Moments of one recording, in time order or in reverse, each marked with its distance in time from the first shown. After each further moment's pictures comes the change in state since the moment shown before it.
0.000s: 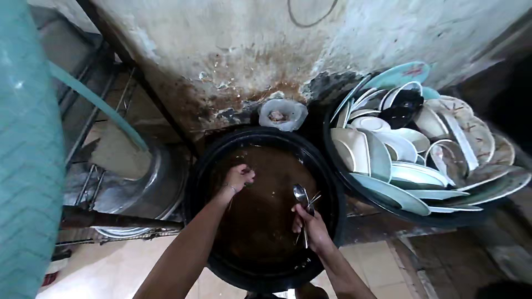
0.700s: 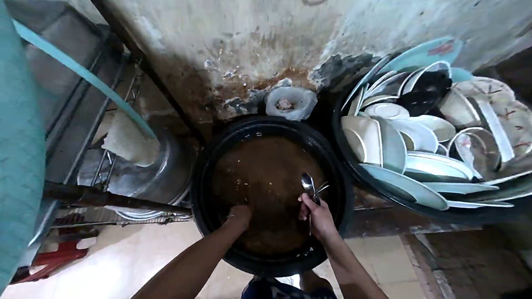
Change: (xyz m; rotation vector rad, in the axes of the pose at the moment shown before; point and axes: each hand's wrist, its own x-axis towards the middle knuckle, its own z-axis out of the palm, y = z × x) left_hand -0.102 -0.056 0.062 1.059 -0.453 -0.381; right_hand 0.001 -0.003 -0.001 -0.105 0.034 -0.032
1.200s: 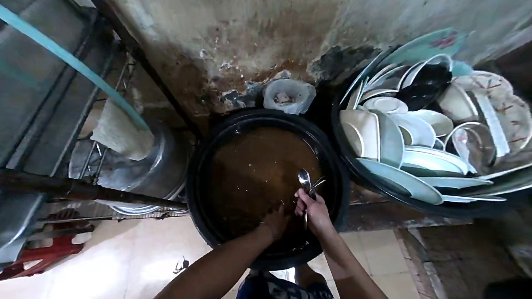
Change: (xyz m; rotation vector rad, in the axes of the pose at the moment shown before) left_hand 0.017 0.097 0.048 -0.055 0.065 0.462; right_hand -0.002 0.000 0.000 0.007 0.001 0.010
